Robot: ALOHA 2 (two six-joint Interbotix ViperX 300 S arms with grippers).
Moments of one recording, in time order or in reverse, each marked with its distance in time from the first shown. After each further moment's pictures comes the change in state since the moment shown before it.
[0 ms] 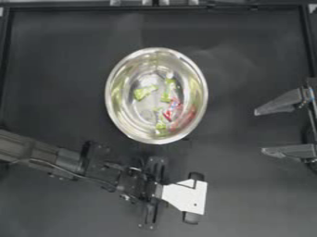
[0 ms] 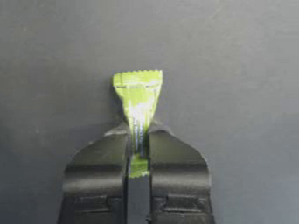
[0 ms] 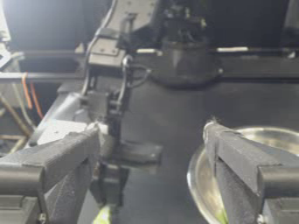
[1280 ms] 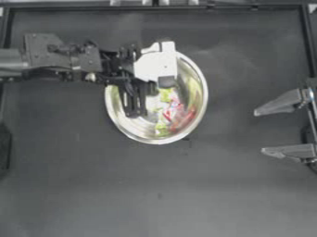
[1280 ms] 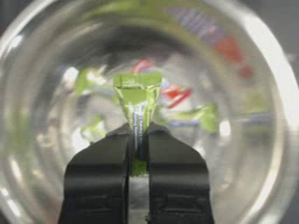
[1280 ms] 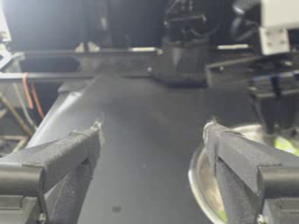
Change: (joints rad) left arm 0.462 -0.301 0.140 0.041 -0.032 0.196; right arm 0.000 0.000 0.003 0.012 0.000 0.000
